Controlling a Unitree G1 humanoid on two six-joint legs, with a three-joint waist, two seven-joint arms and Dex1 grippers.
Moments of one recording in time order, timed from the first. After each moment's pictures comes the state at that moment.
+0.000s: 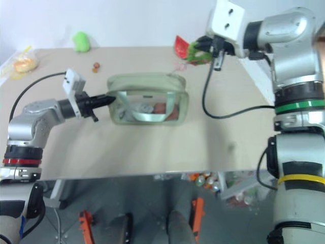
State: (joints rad) left arm -0.78 0.58 0.08 0.29 -0.40 0.54 -0.97; right arm -1.33 -0.84 0.20 0.60 -0.11 -0.14 1.19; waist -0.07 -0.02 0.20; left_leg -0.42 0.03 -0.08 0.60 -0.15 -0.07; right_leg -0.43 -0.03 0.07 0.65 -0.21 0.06
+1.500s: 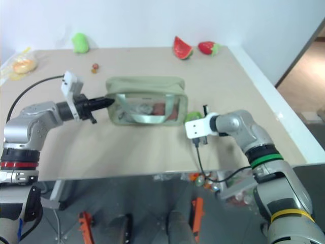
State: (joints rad) left arm -0.75 0.60 0.09 0.24 -0.44 0.61 -0.95; right arm -0.87 -0.71 0.41 0.65 -0.48 -0.49 0.87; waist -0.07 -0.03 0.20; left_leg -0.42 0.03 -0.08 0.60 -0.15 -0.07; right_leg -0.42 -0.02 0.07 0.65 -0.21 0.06
